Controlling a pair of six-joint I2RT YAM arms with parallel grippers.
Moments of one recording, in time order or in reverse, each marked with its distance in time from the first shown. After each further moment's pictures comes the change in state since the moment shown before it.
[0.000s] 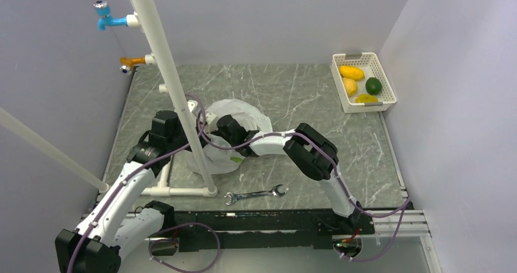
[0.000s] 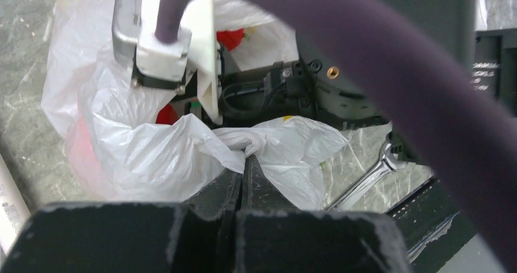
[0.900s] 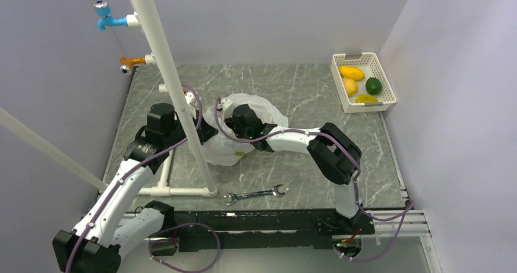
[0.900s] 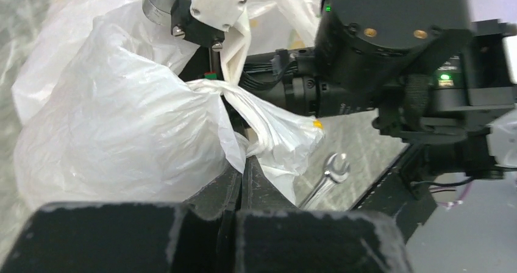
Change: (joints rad) left arm -0.010 0.039 0.105 0.104 0.177 -0.074; right arm -0.090 -0.249 -0.180 0.035 0.041 -0.011
